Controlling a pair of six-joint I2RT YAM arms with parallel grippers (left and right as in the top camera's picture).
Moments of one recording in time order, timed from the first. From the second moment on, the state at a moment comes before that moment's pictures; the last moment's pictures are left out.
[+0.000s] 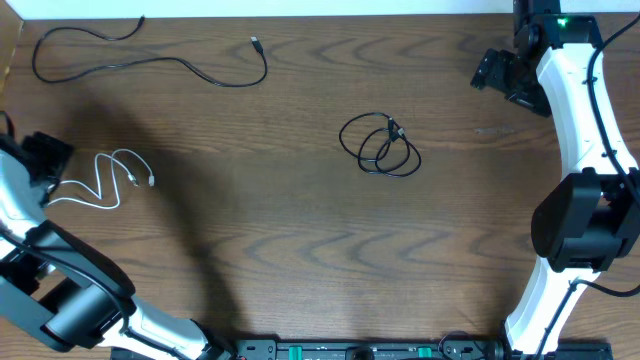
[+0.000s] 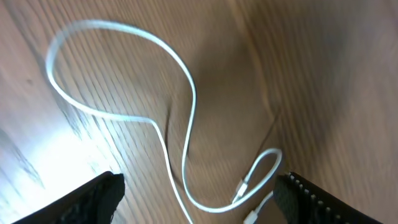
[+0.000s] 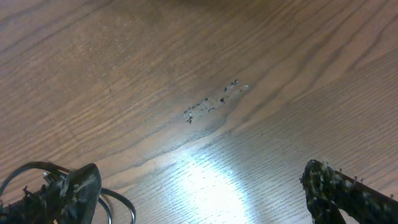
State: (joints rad) left arm 0.75 1.87 1.54 -0.85 0.06 -0.43; right arm 0.00 2.09 1.99 -1.21 0.13 0.51
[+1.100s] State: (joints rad) left arm 0.74 2.08 1.41 -0.66 0.08 -0.50; right arm 0.00 2.09 1.99 -1.21 0.13 0.51
